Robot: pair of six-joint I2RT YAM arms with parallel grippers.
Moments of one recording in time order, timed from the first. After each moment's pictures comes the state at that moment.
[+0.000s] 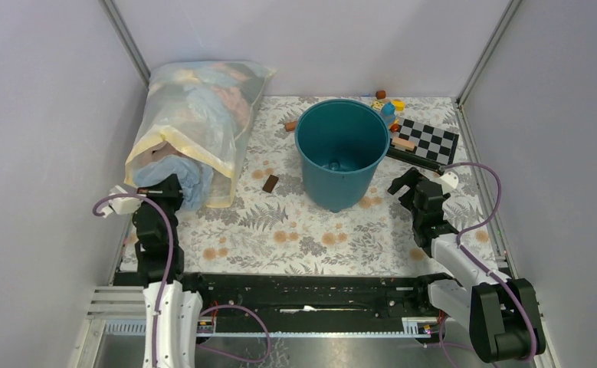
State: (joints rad) left arm 0.19 0.40 0.39 -0.03 -0.15 -1.01; right arm 0.15 1.02 0.32 0.25 0.29 0.67
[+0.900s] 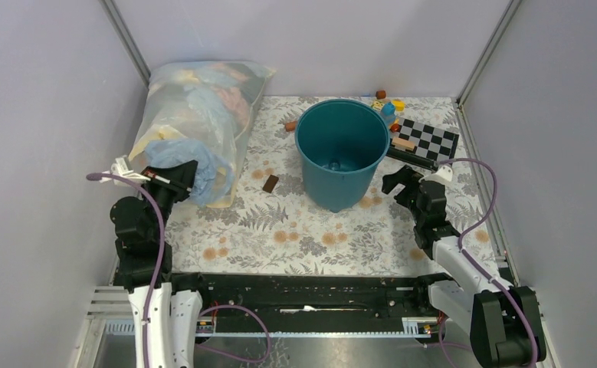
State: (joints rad) left arm 0.19 0.44 0.72 -0.25 0.27 -0.86; right arm 0.15 0.97 0.31 0.29 0.13 0.61
